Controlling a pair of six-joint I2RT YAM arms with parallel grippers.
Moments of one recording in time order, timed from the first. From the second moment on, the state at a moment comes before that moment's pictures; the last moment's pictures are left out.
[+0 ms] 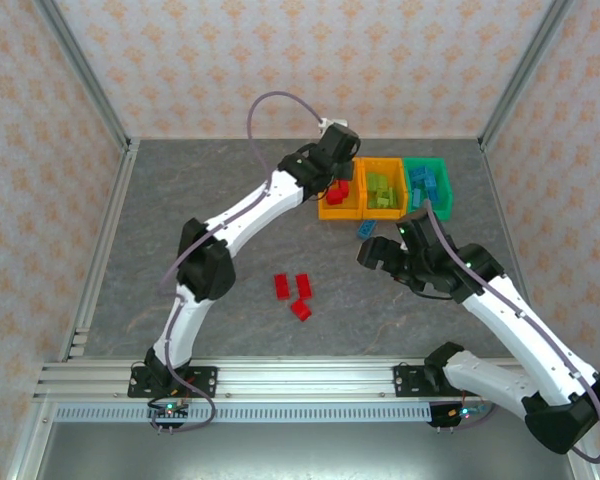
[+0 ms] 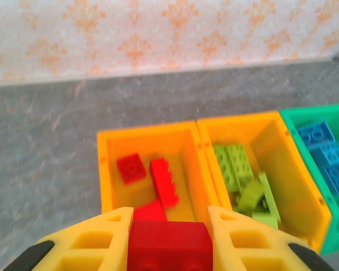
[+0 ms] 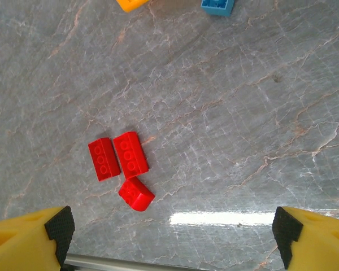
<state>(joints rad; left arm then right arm) -0.67 2.28 2.27 -0.63 -0.36 -0.43 0.57 0.94 1.04 -1.04 -0.04 0.87</state>
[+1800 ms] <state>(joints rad) -0.84 1.61 0.92 -0.59 -0.14 -0.96 0.57 1.18 1.06 -0.96 -0.03 0.79</state>
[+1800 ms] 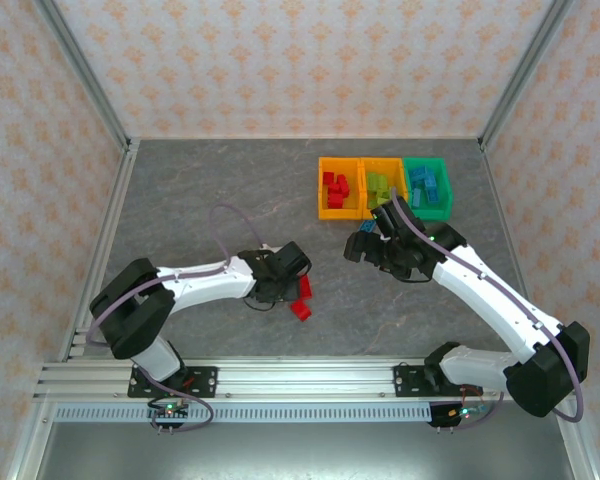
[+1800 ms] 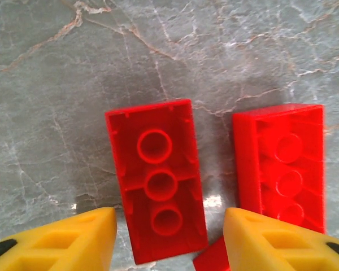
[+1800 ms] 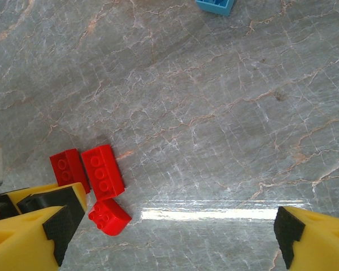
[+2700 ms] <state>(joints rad) -0.78 1.67 1.43 -0.57 -0.26 -0.70 0.58 0.96 1.01 -0.89 -0.25 0.78</state>
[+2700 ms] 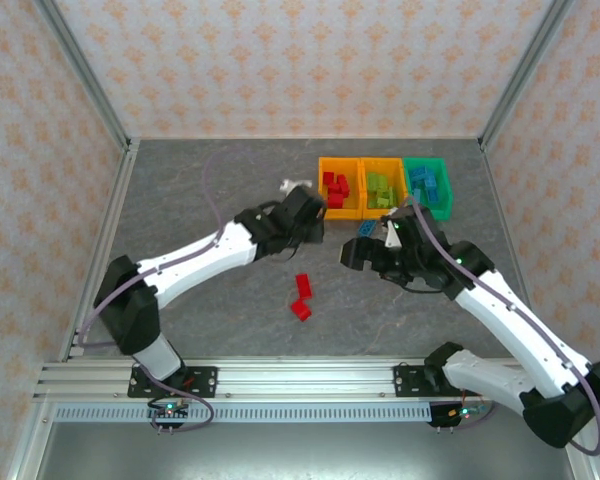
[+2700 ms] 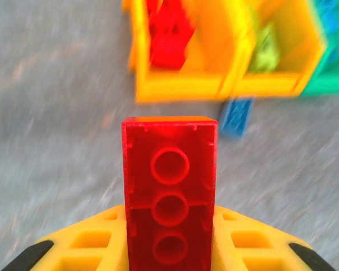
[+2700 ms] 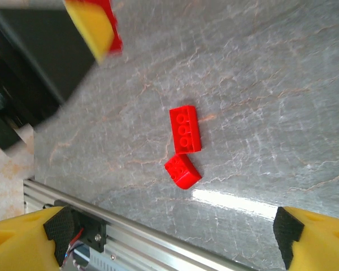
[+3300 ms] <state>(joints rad) -0.65 2.44 2.39 -0.80 -0.28 -0.47 0.58 0.84 0.96 -0.96 -0.12 0.87</state>
